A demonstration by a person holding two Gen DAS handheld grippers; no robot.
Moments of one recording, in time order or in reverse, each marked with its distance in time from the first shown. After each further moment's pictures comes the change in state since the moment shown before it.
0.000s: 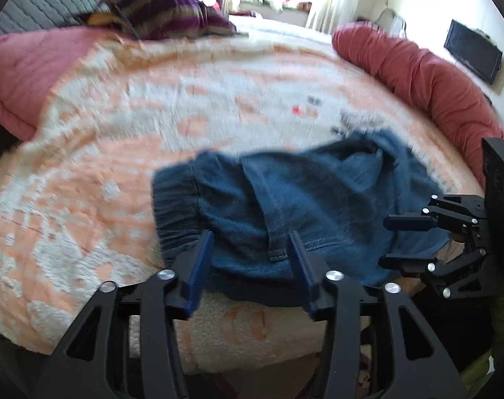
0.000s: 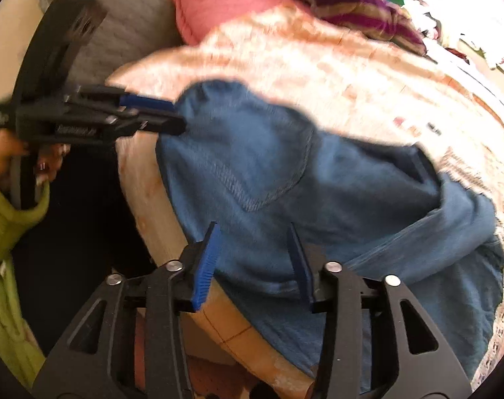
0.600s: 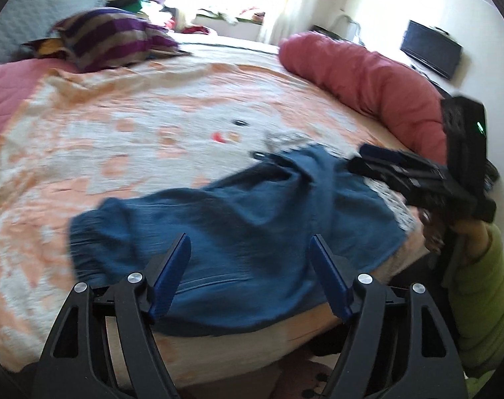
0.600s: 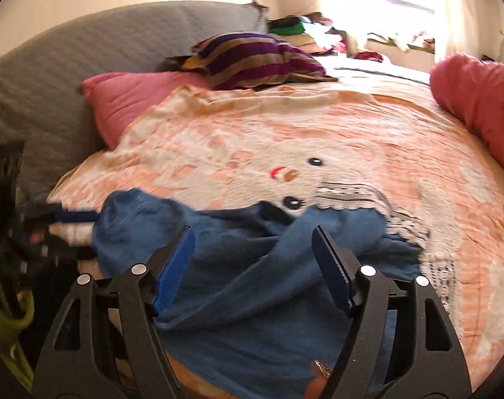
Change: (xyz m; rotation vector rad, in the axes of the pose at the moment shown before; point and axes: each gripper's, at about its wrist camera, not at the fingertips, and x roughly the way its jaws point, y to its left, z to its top) left arm 0.003 -0.078 0.021 0.093 -0.023 -0.207; right arm -0.075 -0.103 0.006 0.301 -0.240 -0.212
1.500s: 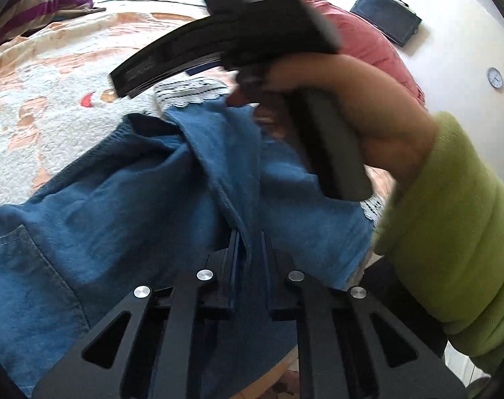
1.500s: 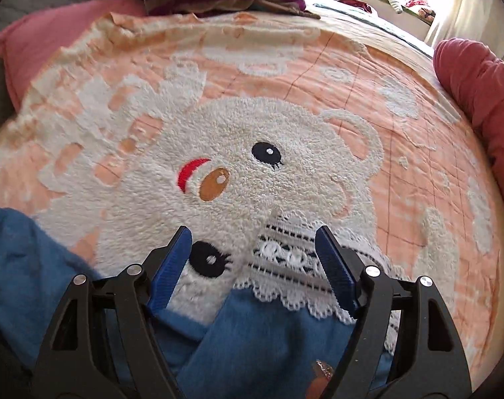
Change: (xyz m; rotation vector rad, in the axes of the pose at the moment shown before) left arm 0.128 -0.060 0.010 0.072 0.176 -0.294; right arm 0.177 -0.051 0.066 -0.084 0.351 -0.225
